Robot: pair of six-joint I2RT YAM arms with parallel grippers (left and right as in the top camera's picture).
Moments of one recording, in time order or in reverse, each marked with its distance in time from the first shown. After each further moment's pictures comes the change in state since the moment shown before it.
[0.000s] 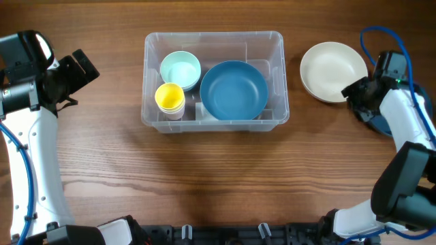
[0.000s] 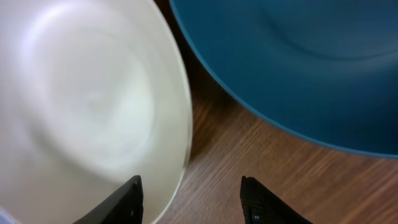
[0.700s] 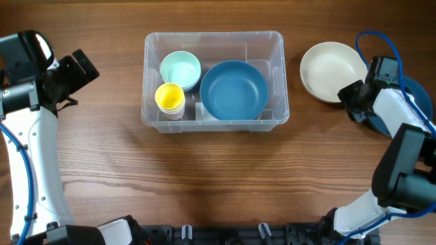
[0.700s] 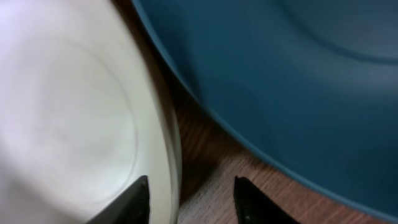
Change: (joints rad) left arm 0.000 0.000 0.000 0.000 0.000 0.000; right arm 0.000 0.113 -0.025 0.124 0.000 0.043
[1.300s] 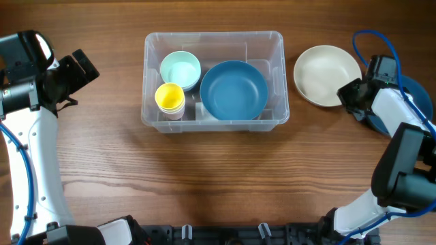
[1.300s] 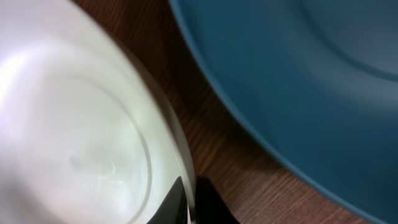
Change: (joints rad) left arm 0.000 0.000 0.000 0.000 0.000 0.000; right arm 0.011 0.000 -0.001 0.031 -0.002 -0.058
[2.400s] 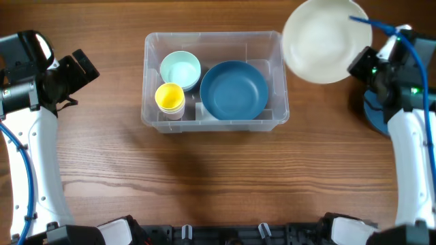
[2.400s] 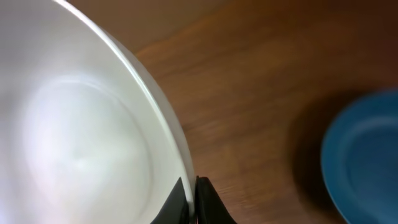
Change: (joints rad) left arm 0.000 0.000 0.000 0.000 0.000 0.000; right arm 0.132 -0.457 0.145 -0.117 -0.061 -0.448
